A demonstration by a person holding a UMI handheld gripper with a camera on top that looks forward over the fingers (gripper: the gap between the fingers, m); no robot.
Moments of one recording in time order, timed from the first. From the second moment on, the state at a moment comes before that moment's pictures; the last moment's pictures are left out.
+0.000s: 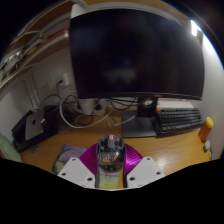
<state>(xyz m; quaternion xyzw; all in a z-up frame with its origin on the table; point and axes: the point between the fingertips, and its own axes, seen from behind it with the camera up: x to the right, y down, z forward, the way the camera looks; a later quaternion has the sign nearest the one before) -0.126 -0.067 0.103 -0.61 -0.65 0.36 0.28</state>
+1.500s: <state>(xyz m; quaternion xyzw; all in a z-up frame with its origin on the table) 0.164 -0.091 0.190 -0.63 -0.66 0.29 0.28</state>
